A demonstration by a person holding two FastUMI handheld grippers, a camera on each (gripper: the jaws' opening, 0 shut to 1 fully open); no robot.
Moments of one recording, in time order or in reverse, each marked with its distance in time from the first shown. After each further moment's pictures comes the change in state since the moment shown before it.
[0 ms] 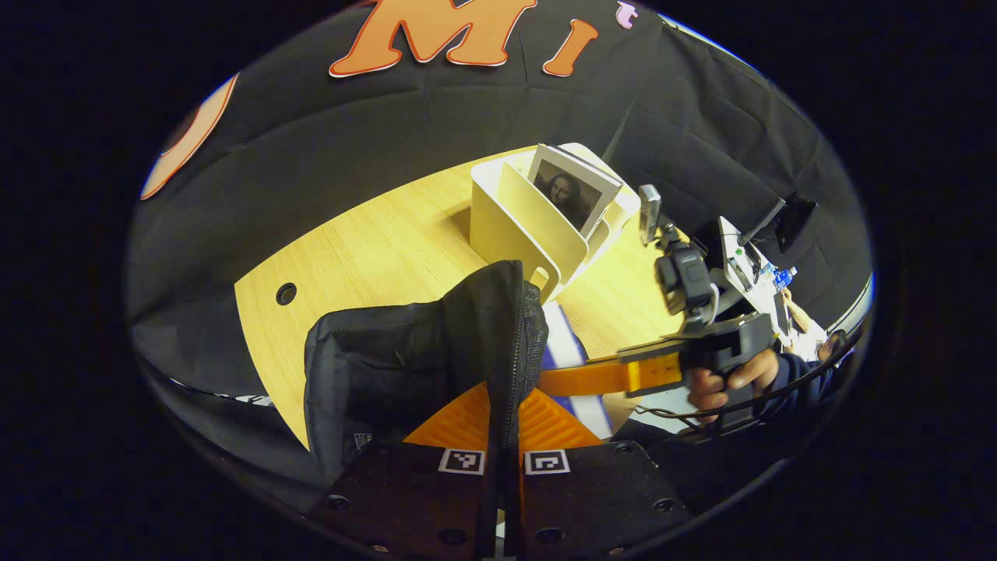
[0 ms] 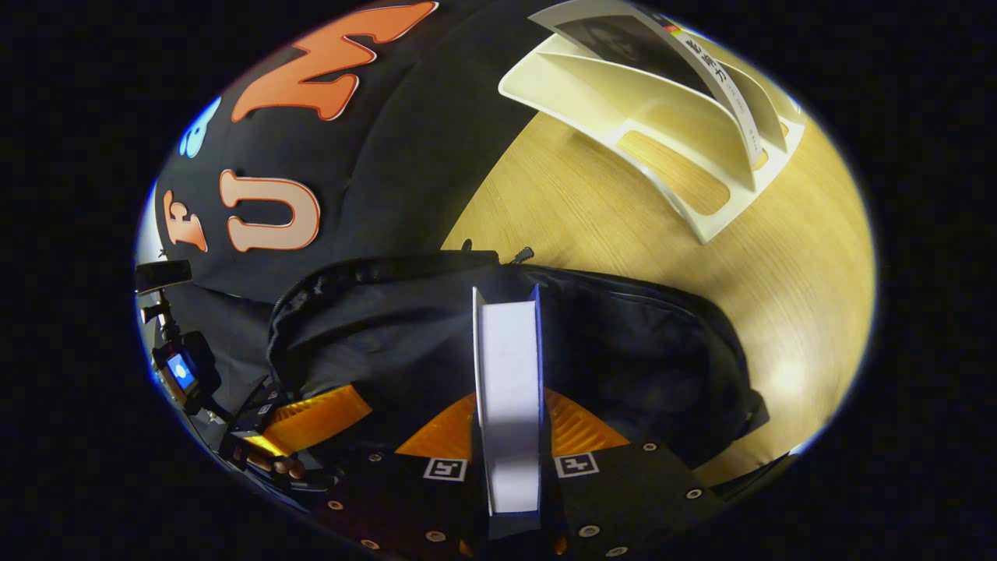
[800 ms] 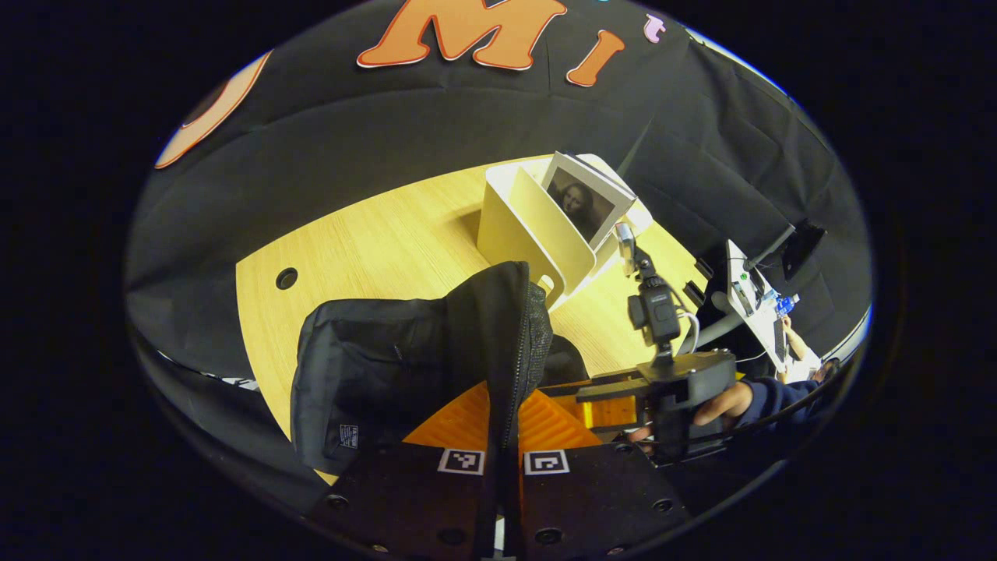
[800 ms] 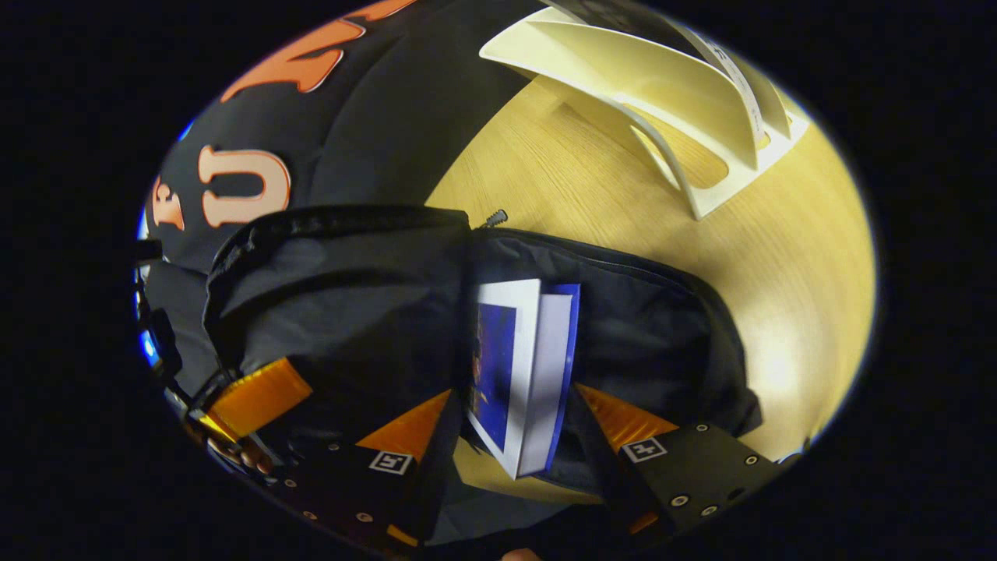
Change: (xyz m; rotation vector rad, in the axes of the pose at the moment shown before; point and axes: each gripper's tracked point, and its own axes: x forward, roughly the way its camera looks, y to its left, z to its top) left arm 0.008 0.004 -0.002 -0.085 -0.017 0.018; right arm -0.009 -0.038 -0.025 -0.127 0.144 -0.132
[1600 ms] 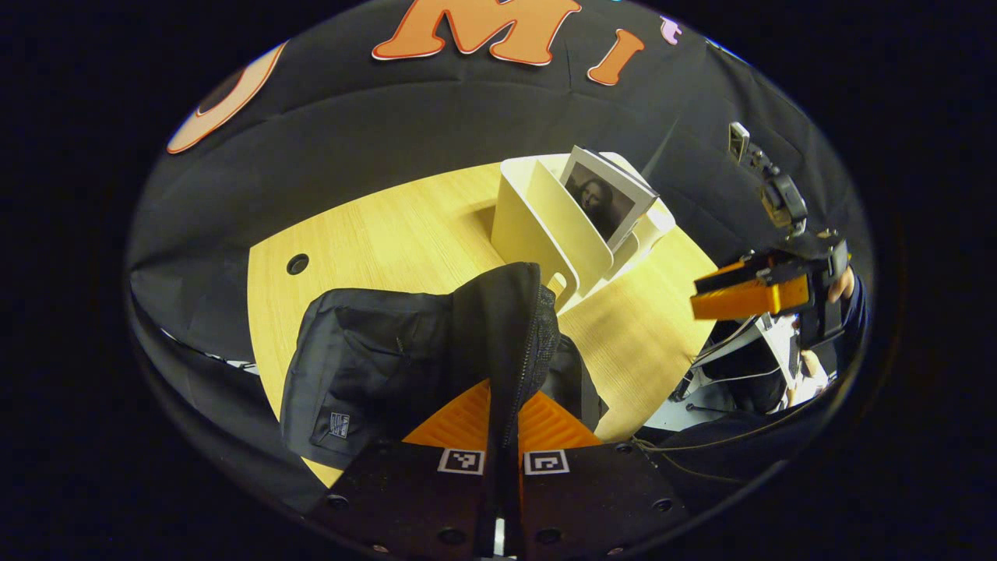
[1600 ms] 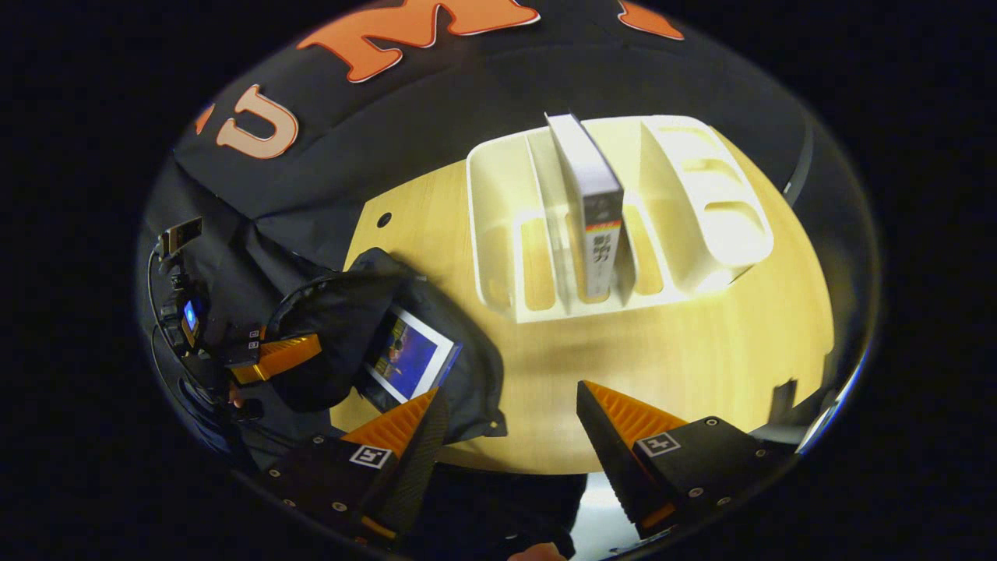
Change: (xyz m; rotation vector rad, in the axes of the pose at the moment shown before) left arm 0.015 -0.009 -0.006 -0.079 0.005 0.079; right arm -0.203 -0.079 0.123 -0.375 -0.012 -0.375
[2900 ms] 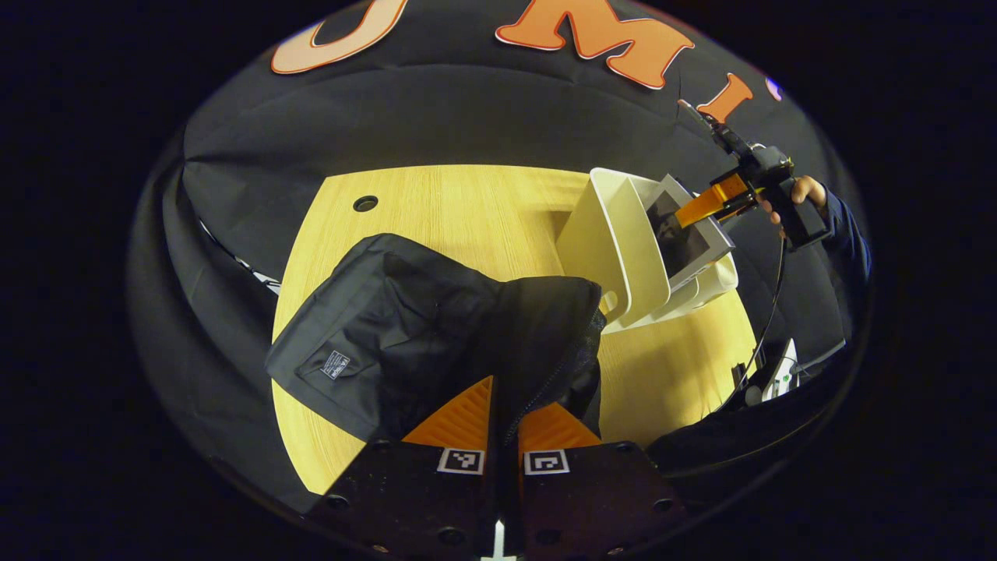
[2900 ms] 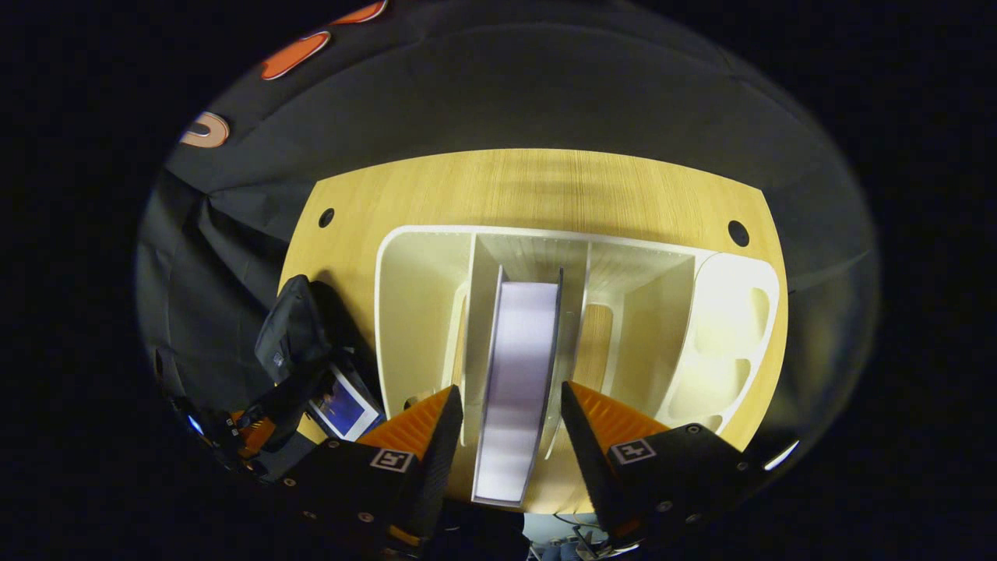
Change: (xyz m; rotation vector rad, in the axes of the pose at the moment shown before) left arm 0.011 0.005 -0.019 -0.346 -0.024 0.176; right arm 0.099 -0.062 0.176 -0.174 0.228 -0.114
